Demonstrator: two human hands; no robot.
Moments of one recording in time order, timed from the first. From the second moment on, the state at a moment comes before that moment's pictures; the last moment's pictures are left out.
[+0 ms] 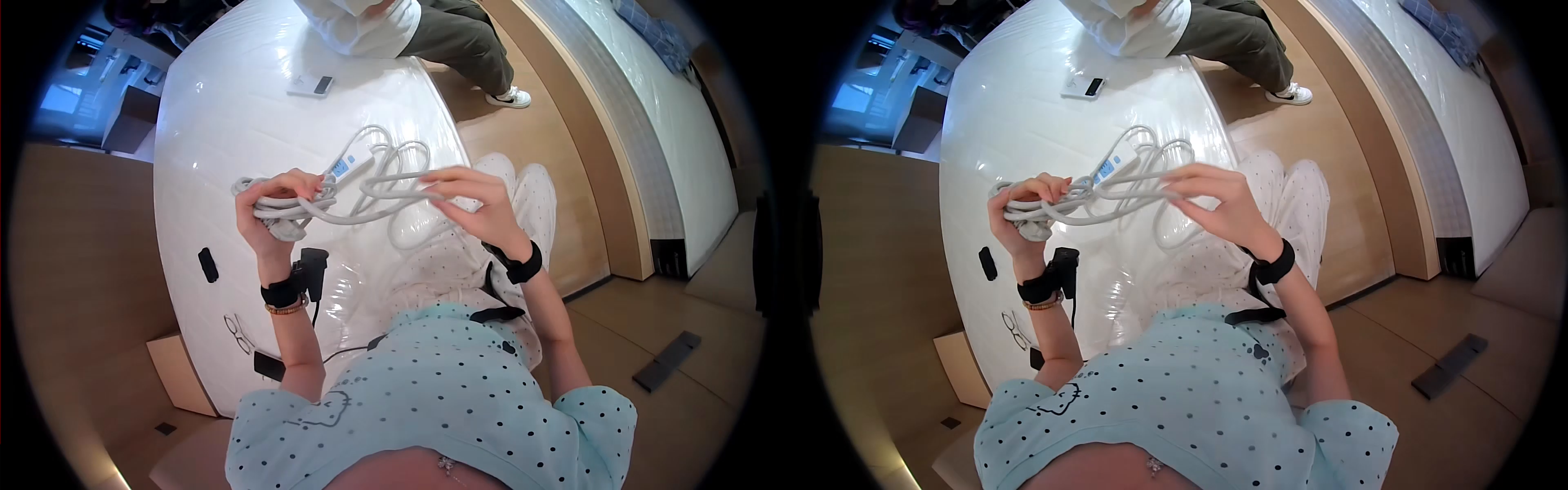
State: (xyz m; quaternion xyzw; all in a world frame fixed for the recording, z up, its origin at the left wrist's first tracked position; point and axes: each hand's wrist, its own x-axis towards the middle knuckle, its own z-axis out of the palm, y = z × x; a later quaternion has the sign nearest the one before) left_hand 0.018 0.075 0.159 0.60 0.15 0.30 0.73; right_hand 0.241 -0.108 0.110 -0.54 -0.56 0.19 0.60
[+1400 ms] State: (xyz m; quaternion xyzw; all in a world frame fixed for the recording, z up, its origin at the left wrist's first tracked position) left_hand 0.022 0.050 0.152 0.52 0.20 0.03 0.83; right_hand 0.298 -0.116 0.204 -0.59 -0.64 0.09 0.49
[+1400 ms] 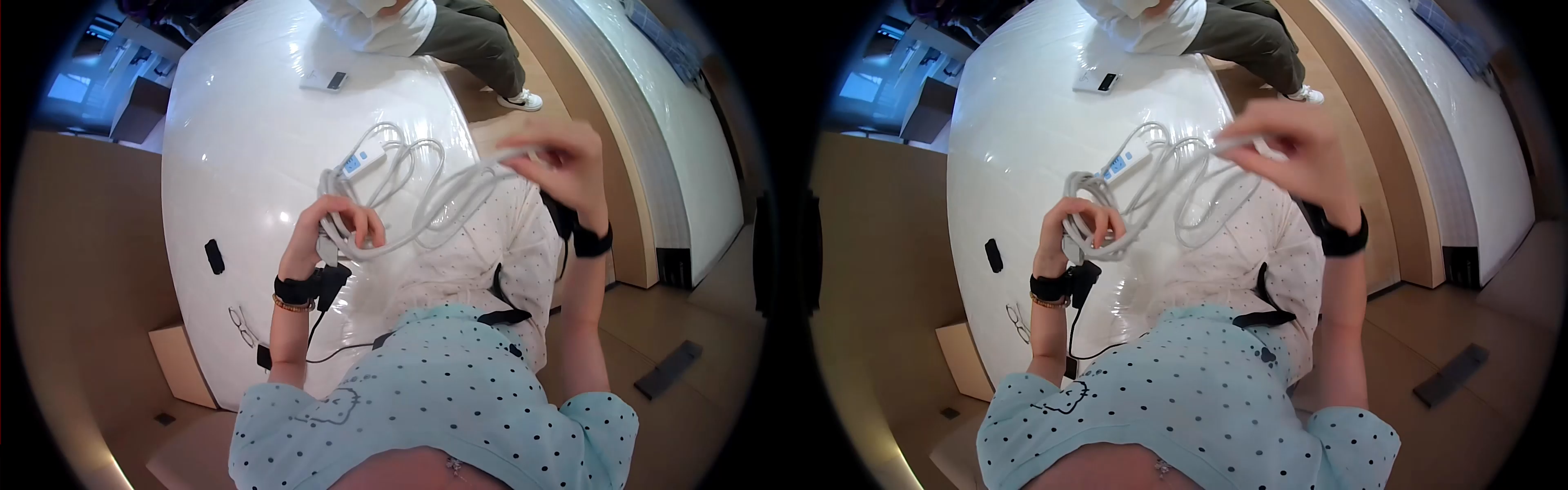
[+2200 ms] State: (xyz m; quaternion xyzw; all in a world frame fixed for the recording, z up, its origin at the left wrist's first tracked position) left_hand 0.031 0.014 0.203 0.06 -0.43 0.23 0.87; right_hand 0.213 -0.029 0.018 -0.33 -0.45 0.64 0.53
